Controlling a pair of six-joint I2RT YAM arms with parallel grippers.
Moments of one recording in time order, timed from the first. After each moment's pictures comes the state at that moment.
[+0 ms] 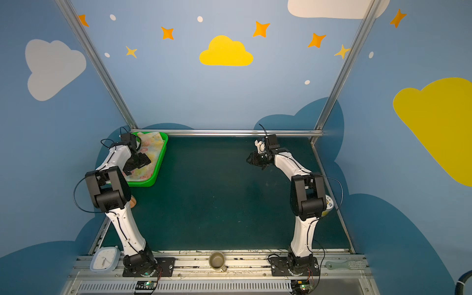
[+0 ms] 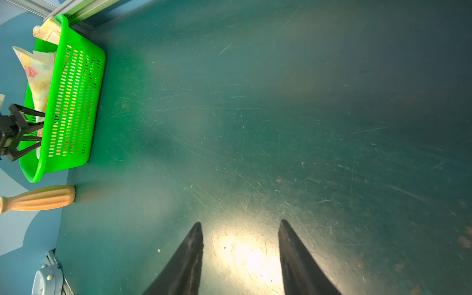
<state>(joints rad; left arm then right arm) 0.32 2.18 1.84 -0.91 -0.19 -0.44 0.27 1.96 1.52 -0.49 -0.45 0.28</state>
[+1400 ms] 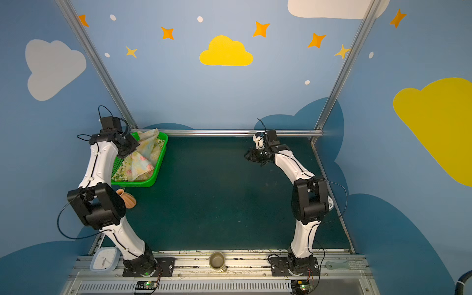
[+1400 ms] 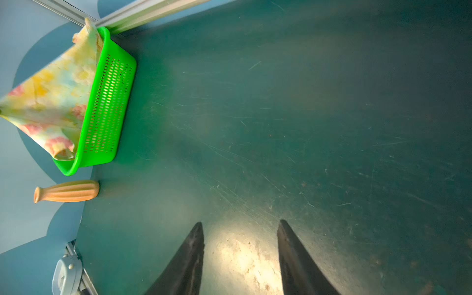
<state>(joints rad) 0.30 1.82 1.88 -0.89 -0.02 -0.50 0.30 1.88 1.57 -0.53 -0.47 0.30</state>
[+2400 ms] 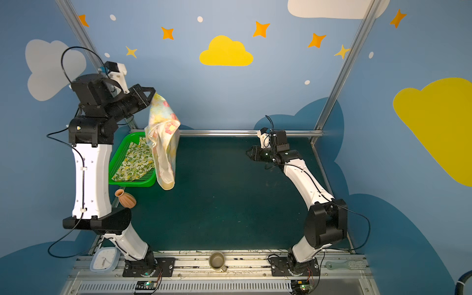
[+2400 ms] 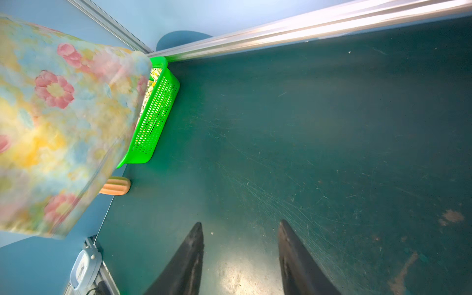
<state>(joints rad) -0.04 1.76 2.49 -0.82 0.39 -0.50 0.31 1.58 1.39 -0.46 -0.47 0.32</state>
